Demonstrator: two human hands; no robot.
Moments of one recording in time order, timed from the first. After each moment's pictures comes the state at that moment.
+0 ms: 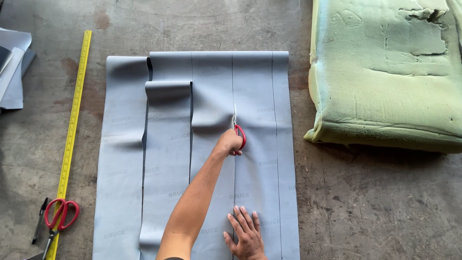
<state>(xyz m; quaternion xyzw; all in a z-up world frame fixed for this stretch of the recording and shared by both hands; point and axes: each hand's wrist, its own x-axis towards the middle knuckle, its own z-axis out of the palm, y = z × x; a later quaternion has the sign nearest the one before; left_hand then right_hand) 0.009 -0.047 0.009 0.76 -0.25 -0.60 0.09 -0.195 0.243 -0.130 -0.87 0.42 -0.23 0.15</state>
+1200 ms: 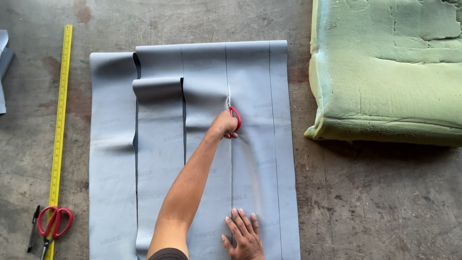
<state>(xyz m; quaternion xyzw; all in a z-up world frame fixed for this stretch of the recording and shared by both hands) 0.027 -0.106 -0.008 0.76 -0.26 -0.59 0.09 -0.192 0.241 -0.126 -0.86 0.42 -0.25 0.16</state>
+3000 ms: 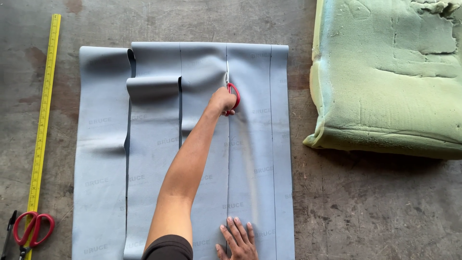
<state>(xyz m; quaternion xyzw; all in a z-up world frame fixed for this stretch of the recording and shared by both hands) 0.058 -0.183 -0.015 0.78 -0.30 -0.54 0.12 -0.191 0.243 -0.134 -0.85 0.45 -0.24 0.15</state>
